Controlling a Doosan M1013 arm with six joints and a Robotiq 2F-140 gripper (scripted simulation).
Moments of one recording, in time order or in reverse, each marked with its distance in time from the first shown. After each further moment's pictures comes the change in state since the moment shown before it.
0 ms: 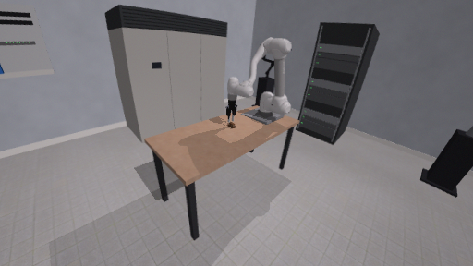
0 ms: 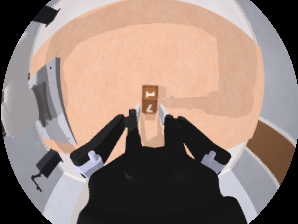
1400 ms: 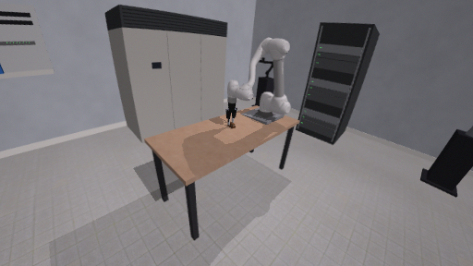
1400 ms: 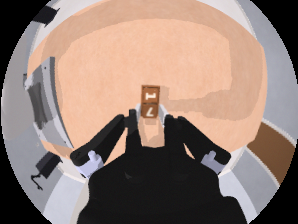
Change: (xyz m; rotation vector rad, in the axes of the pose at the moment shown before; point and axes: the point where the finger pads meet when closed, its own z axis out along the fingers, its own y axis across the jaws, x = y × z) arm 0.000 0.000 0.029 0.000 0.000 0.000
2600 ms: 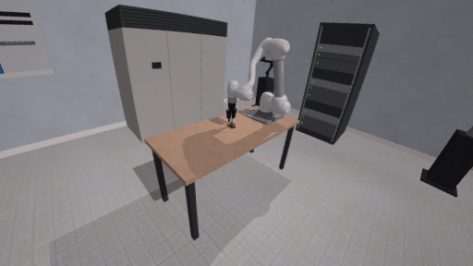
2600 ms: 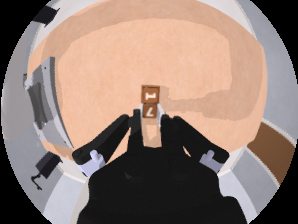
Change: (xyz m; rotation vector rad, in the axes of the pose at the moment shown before) arm 0.000 0.000 0.000 0.000 0.000 0.000
